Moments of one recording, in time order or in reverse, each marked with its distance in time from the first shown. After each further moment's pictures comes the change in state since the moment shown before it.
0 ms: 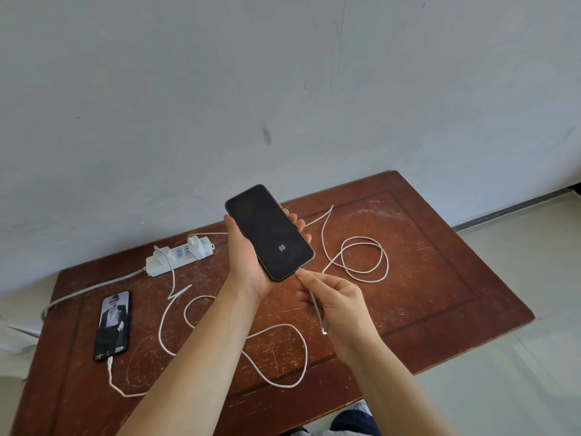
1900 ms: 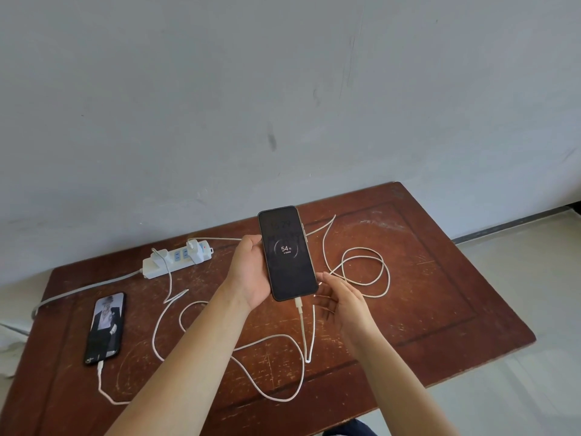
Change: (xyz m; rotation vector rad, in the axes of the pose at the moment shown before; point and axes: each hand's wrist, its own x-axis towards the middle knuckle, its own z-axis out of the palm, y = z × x) left_hand 0.007 0.005 -0.015 0.383 0.220 -0.065; right_hand 0.069 0.028 -0.039 -0.112 0.000 0.028
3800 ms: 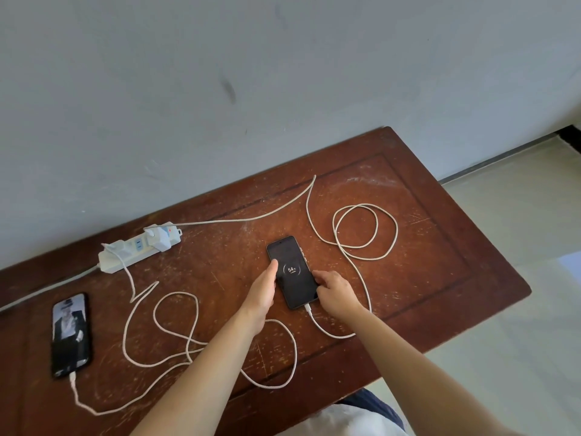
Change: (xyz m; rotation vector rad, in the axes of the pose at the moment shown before) left_hand 0.059 -0.111 -0.037 0.647 0.174 -0.312; right_hand 0.101 0.079 -0.058 -0.949 0.044 0.142
